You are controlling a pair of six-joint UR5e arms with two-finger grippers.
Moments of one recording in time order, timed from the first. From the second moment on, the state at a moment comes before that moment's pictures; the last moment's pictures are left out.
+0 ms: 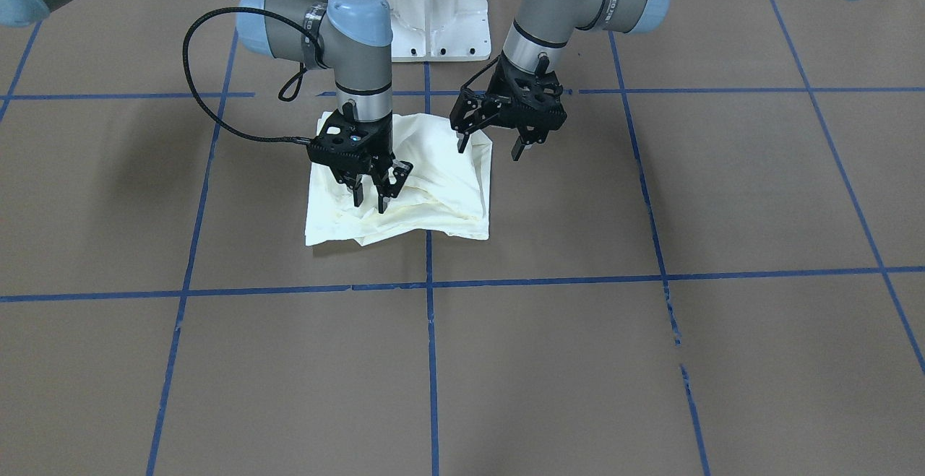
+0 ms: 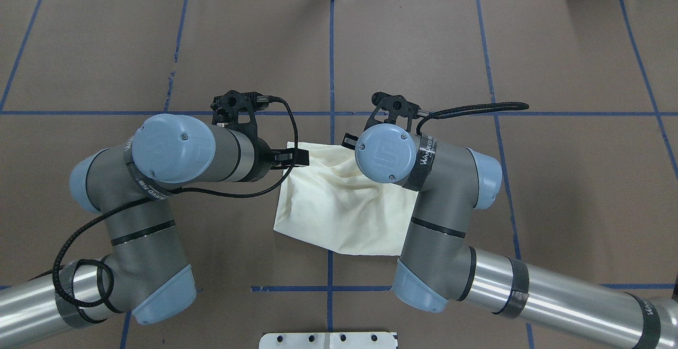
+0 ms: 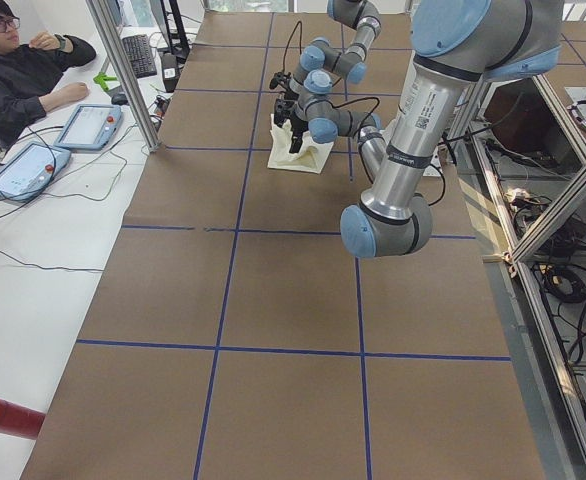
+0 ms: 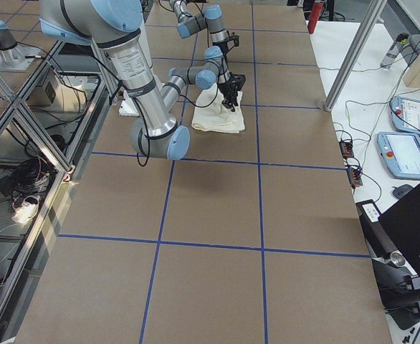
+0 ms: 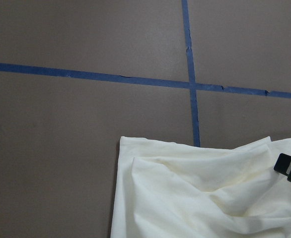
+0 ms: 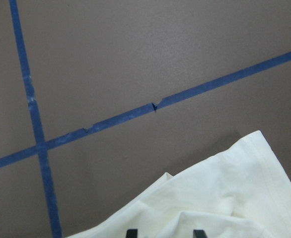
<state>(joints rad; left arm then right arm) -0.48 -2.09 -1.84 -1.88 -1.70 -1.32 0.44 -0.92 1.65 -1.53 1.47 1.64</state>
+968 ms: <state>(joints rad) -0.49 -2.00 -1.93 -1.87 -1.71 -1.26 0.44 -0.91 1.64 -1.53 1.46 1.73</state>
